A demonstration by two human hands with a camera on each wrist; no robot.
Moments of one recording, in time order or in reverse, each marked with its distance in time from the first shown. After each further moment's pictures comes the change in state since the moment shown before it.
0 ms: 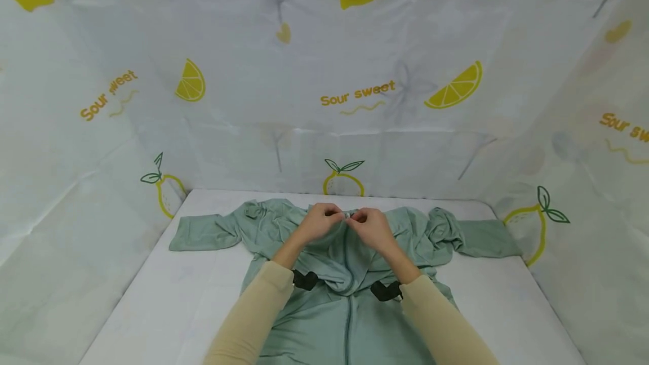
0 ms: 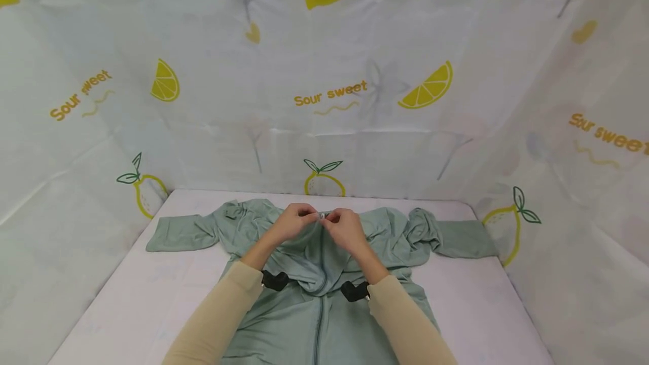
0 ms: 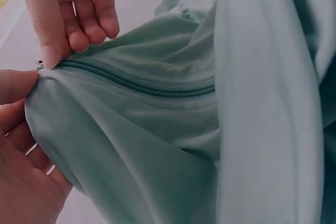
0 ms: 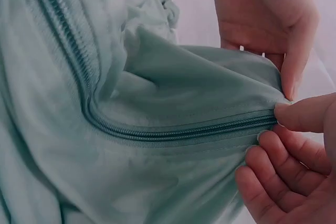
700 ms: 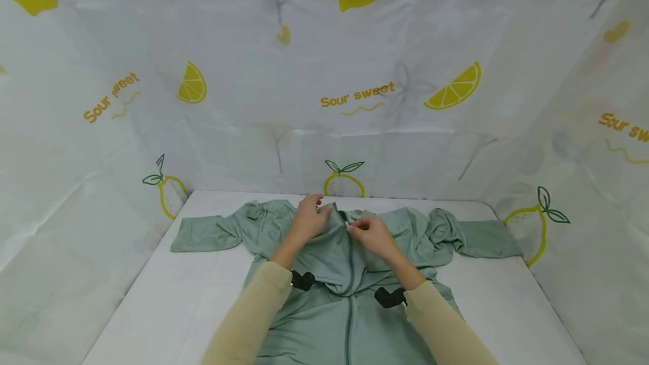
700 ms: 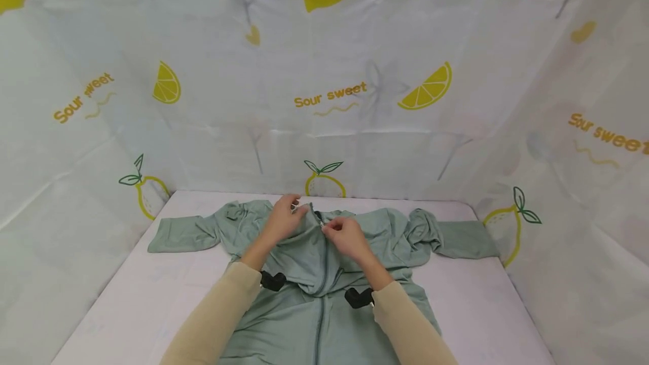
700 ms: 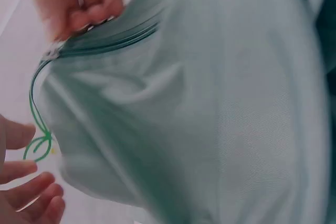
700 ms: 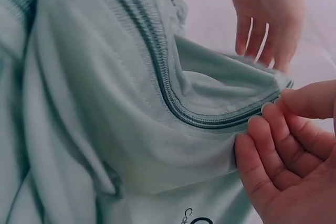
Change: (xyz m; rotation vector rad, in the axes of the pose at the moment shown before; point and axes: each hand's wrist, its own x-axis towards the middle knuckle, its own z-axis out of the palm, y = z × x) left_hand -0.004 0.001 -0.004 0.279 0.297 -0.095; right_hand -0.011 0.013 0.001 0.154 -0.091 0.023
